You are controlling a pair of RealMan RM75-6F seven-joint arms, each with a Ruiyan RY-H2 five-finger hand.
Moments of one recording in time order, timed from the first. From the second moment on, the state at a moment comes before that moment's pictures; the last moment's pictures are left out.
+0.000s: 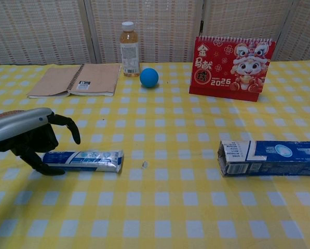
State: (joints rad) left arm -0.49 -1.48 -0.10 -1.65 1.26 0.99 0.20; right arm 0.13 -1.15 0.02 -1.62 -1.55 1.40 -0.03
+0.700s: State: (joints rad) left arm -0.59 -1.57 -0.12 -1.51 1.16 0.89 0.25; right arm 0.13 -1.14 0.03 -1.62 -1.52 1.40 -0.02
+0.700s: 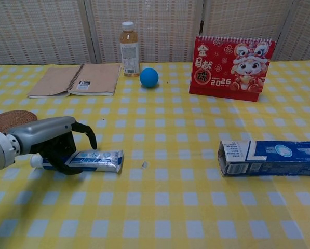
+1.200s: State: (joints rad) left arm -0.62 -1.60 -0.11 -1.45 1.14 0.88 0.21; right arm 0.13 -1.14 0.04 -1.62 -1.51 1.40 -0.03
